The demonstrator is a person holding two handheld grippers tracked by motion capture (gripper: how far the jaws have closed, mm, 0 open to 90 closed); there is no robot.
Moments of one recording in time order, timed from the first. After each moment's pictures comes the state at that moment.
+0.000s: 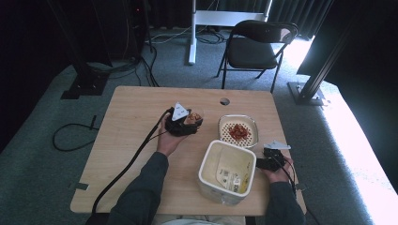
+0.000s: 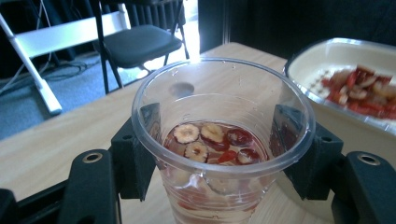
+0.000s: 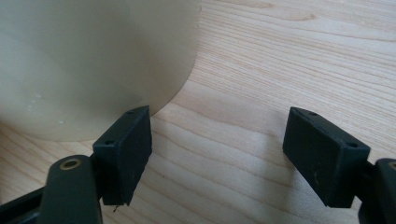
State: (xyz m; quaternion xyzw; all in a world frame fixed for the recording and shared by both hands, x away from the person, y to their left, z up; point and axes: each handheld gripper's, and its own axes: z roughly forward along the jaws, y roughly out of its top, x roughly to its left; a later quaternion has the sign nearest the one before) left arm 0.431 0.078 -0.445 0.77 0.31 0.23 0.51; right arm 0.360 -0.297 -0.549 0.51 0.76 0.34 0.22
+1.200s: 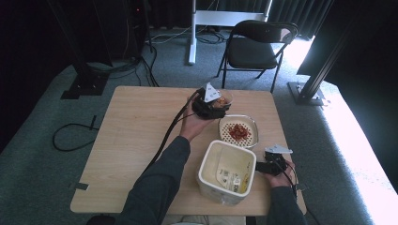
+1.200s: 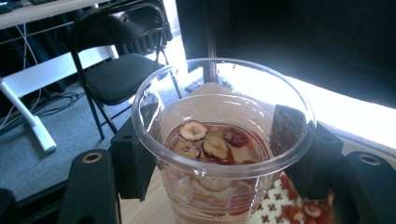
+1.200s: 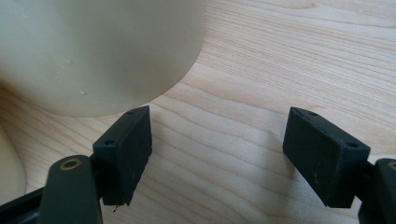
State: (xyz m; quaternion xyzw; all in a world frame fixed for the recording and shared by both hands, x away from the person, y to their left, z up) left arm 0.448 -0.012 -0.375 0.79 0.25 0.25 0.50; right arm 0.345 -0.299 -0.549 0.51 0.76 0.34 0.22
